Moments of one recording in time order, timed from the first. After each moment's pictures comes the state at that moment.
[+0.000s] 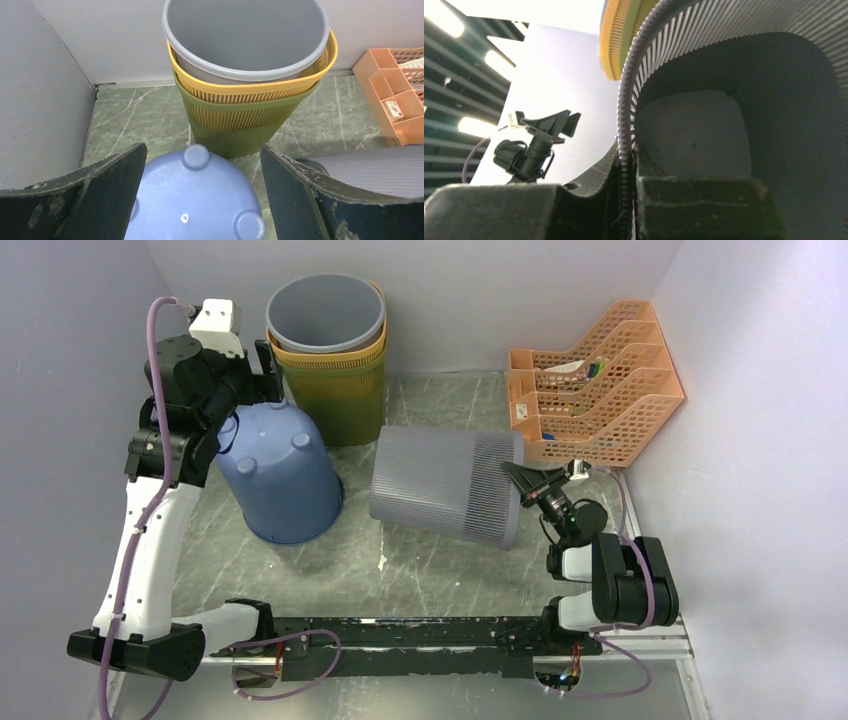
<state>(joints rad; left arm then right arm) -0.17 1.17 1.57 -0.58 -0.07 -0.03 -0.10 1.45 0.11 1.54 -0.65 1.58</state>
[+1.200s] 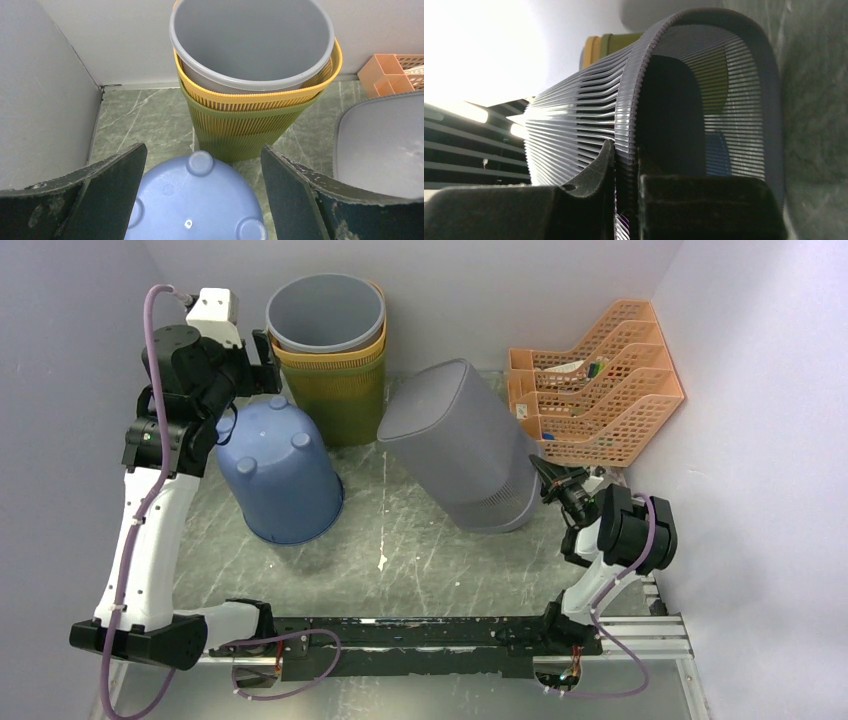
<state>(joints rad) -0.17 1.22 1.67 -0.61 -0.09 -0.03 -0.34 1.76 0.27 1.54 -0.80 1.75</state>
